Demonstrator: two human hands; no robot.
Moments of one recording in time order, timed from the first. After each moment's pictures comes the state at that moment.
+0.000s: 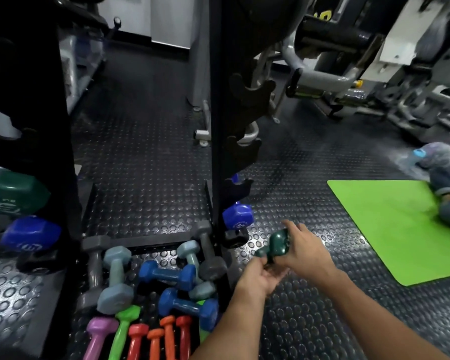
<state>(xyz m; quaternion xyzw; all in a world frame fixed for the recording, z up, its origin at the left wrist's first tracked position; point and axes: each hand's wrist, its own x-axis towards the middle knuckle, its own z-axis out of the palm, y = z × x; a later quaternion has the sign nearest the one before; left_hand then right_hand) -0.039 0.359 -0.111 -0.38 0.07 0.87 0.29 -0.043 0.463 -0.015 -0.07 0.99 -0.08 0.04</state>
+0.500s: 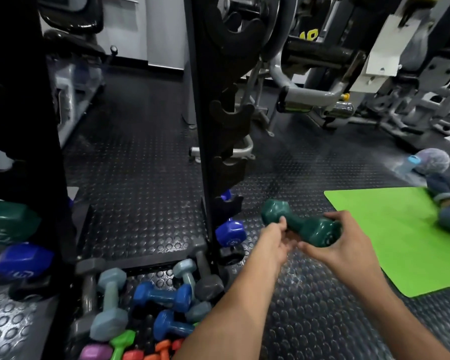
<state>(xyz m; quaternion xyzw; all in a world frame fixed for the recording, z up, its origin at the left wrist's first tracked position) -0.090 0.371 0.015 -0.23 0.25 0.91 0.25 -0.017 0.497 0.078 0.00 0.95 -0.30 -0.12</state>
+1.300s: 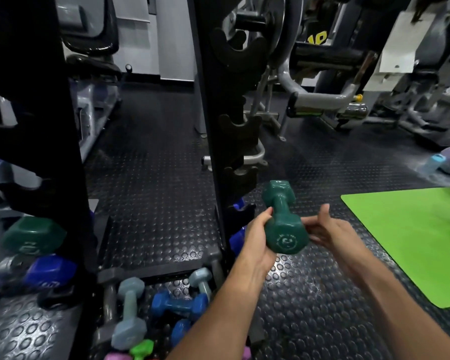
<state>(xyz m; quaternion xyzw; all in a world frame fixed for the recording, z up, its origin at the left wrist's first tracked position) -0.075 0.304 0.040 -0.17 0.34 0.91 0.16 -0.055 0.469 0.081 0.02 0.79 -0.62 0.06</state>
